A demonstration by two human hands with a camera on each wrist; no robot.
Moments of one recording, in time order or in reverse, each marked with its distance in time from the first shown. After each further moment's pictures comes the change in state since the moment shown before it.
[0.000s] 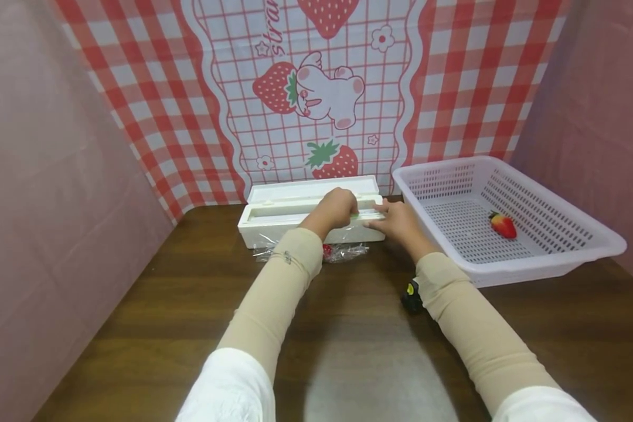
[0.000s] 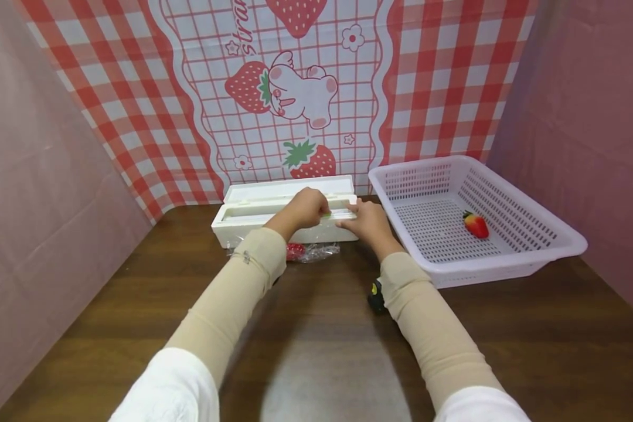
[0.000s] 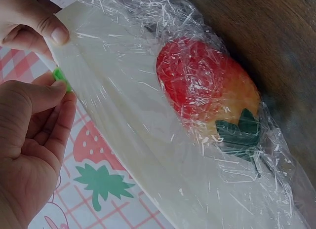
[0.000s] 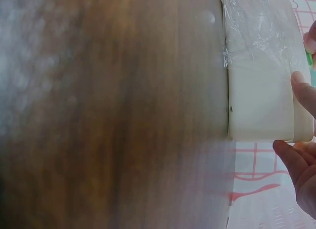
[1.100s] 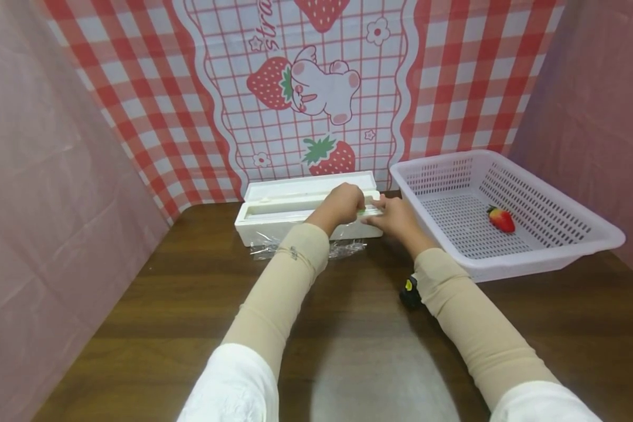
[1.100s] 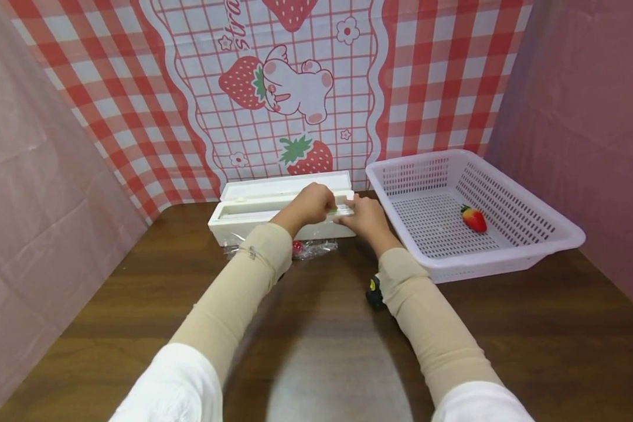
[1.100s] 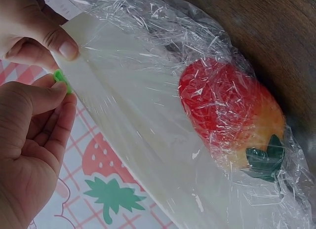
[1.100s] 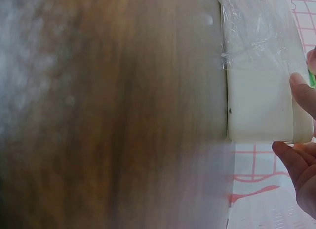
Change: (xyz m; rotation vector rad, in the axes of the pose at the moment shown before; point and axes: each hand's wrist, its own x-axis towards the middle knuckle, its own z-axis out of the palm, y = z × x) left_hand 0.013 0.014 0.001 -0.011 -0.013 0.020; right_hand 0.000 0.004 0.001 -0.003 0.024 -0.013
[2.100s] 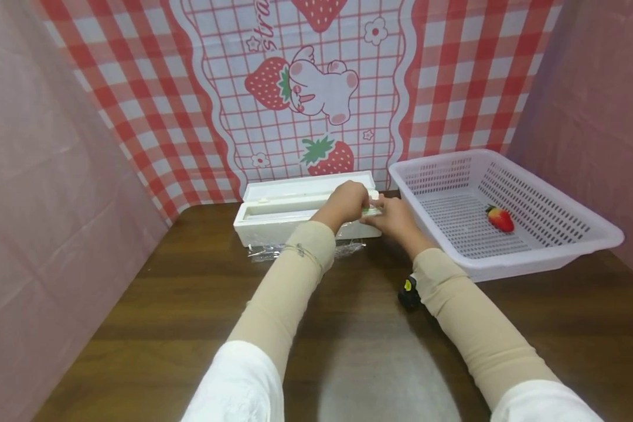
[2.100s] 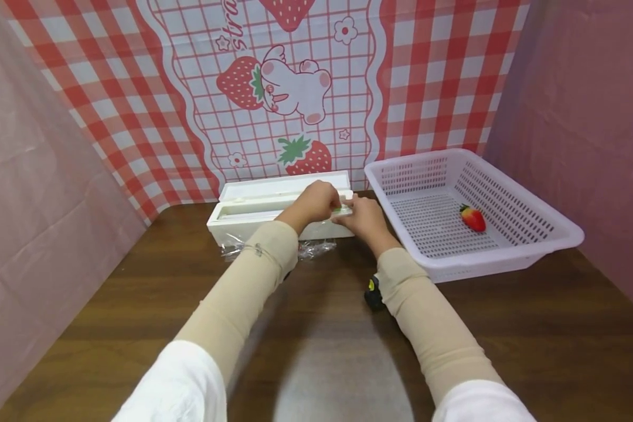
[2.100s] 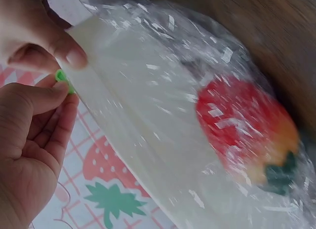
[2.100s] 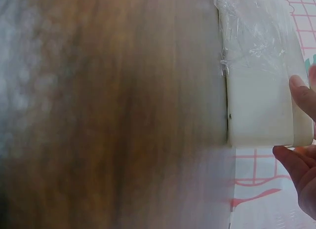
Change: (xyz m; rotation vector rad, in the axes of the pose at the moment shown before) left_hand 0.010 0.011 0.001 0.015 0.044 -0.010; right_hand -0.002 0.000 0.003 0.020 0.054 -0.035
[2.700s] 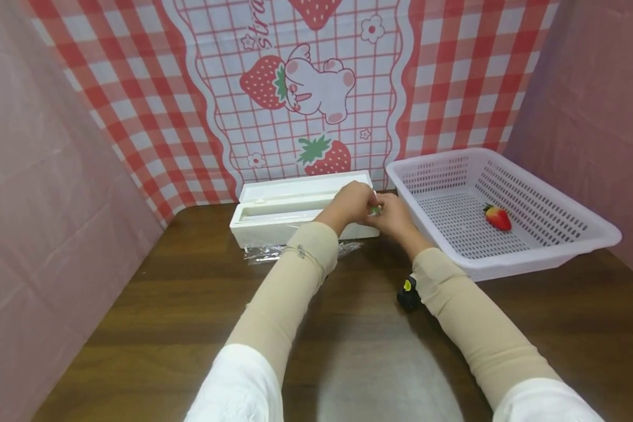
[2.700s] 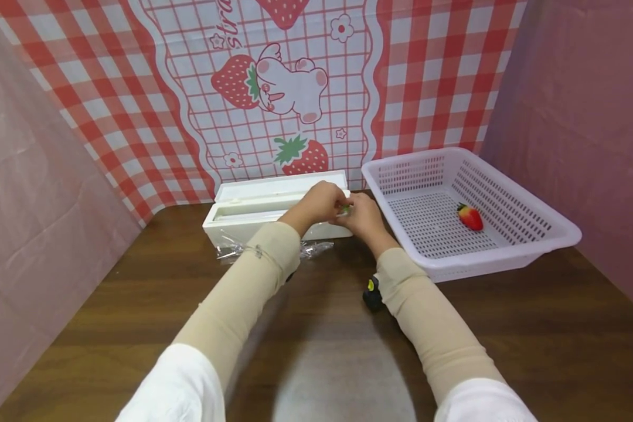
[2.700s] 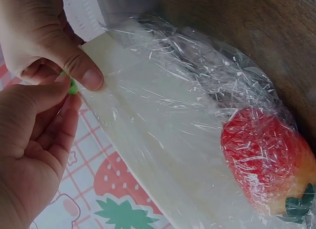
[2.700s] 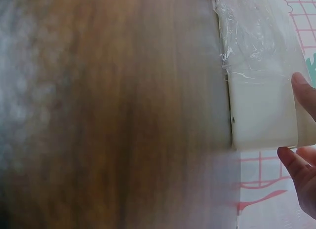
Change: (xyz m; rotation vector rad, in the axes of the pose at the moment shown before) left_hand 0.006 0.009 0.001 -0.028 -0.014 0.069; right_hand 0.005 0.010 0.009 0.185 0.143 -0.151
